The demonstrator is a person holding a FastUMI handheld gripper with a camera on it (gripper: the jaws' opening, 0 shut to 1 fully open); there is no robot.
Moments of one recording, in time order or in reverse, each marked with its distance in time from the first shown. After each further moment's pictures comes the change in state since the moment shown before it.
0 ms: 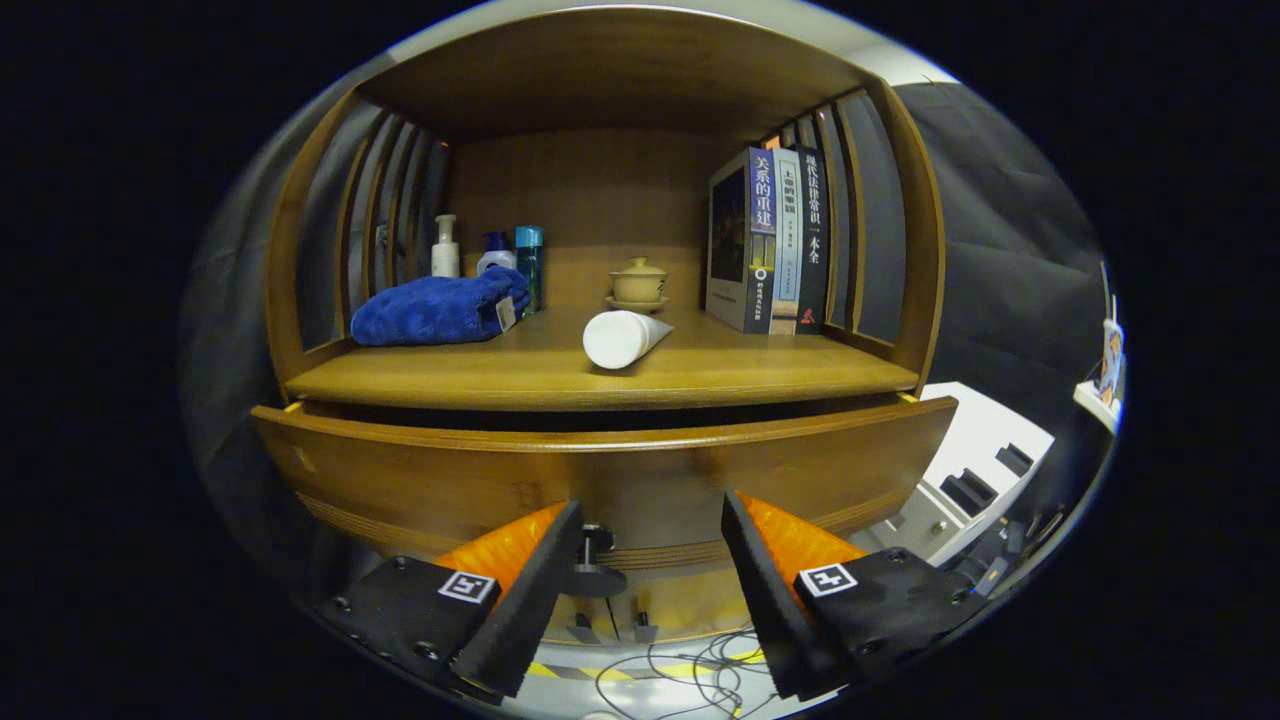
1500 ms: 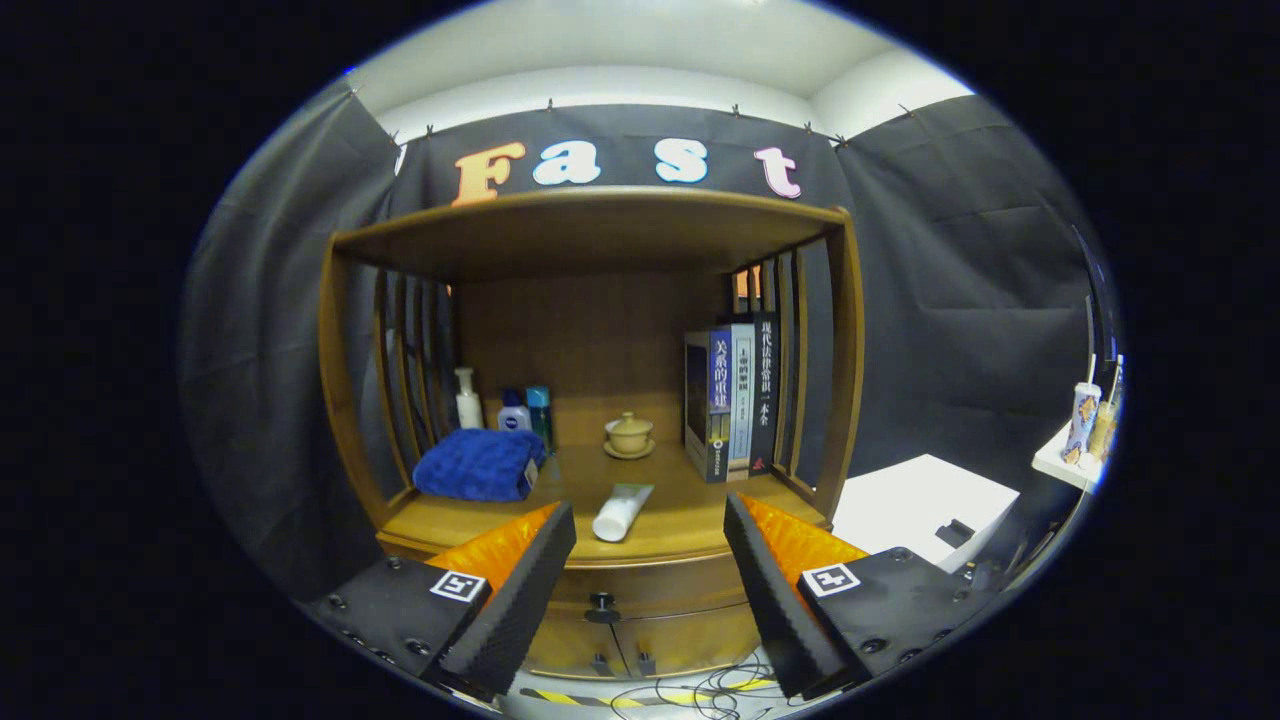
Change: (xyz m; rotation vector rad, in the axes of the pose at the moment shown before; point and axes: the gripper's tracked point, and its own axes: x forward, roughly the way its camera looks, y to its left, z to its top) arm -0.152 -0.011 0.193 0.021 -0.254 0.027
